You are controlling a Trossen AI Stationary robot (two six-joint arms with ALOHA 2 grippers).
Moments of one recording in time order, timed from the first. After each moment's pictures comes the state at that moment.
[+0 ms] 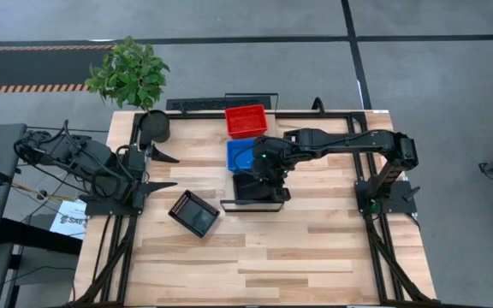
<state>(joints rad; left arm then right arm) -0.38 0.79 1.18 -0.73 -0.38 -0.01 -0.07 1.72 1.58 -0.93 -0.24 -0.19</state>
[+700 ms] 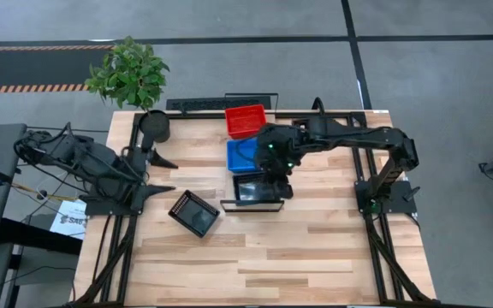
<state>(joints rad) -0.38 0.80 1.18 -0.81 -0.33 -0.16 -0.05 1.72 1.84 -1.12 -0.35 0.05</state>
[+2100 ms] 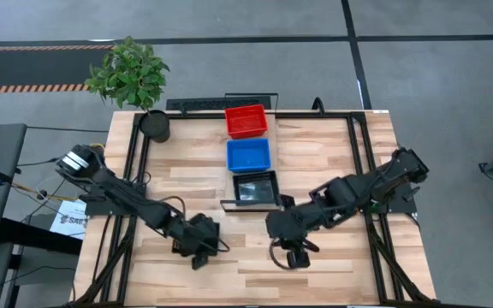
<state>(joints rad) -0.53 1.55 0.73 -0.02 -0.09 -0.83 0.46 1.72 1.88 -1.03 0.00 0.40</state>
